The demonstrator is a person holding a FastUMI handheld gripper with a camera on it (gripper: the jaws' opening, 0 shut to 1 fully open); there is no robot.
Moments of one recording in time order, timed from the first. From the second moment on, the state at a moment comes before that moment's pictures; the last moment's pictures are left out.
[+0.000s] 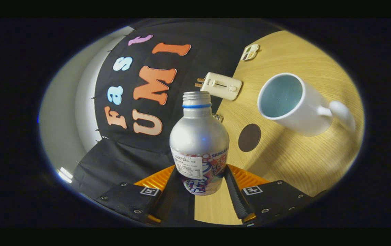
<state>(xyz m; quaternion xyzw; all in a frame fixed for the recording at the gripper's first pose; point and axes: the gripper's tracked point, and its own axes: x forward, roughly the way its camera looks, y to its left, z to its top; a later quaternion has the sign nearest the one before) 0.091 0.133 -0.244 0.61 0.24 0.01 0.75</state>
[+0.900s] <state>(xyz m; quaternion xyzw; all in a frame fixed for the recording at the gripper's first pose) 0.096 0.126 -0.228 0.71 0.22 0.02 0.66</state>
